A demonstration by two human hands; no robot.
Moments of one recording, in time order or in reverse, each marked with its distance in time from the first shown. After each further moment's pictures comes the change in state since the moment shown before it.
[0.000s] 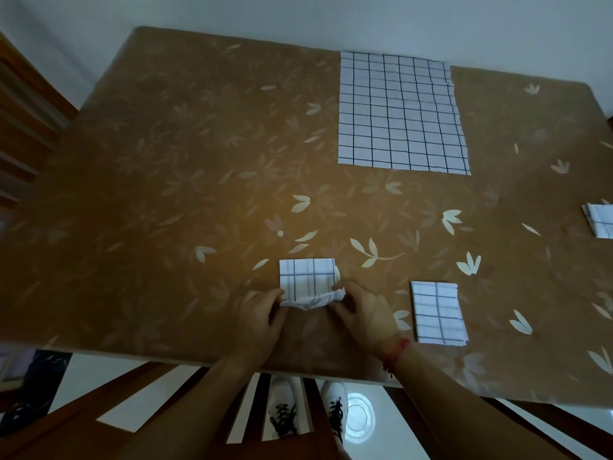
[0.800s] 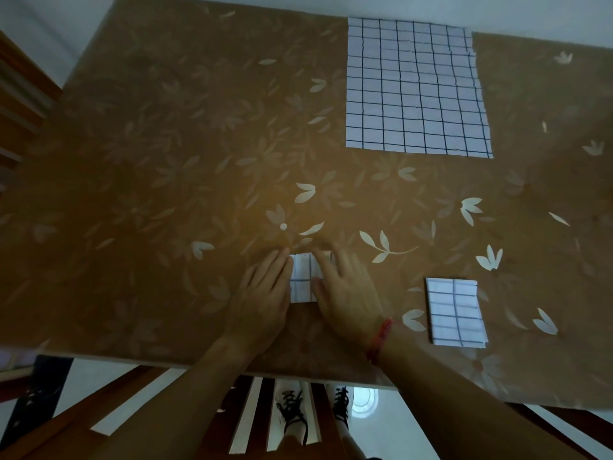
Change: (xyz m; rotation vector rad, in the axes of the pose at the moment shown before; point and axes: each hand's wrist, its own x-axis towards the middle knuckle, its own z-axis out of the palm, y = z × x) left_hand 0.035 -0.012 0.003 0.372 -0.088 0.323; right_hand 0.040 -0.035 0.020 -0.255 0.139 -0.228
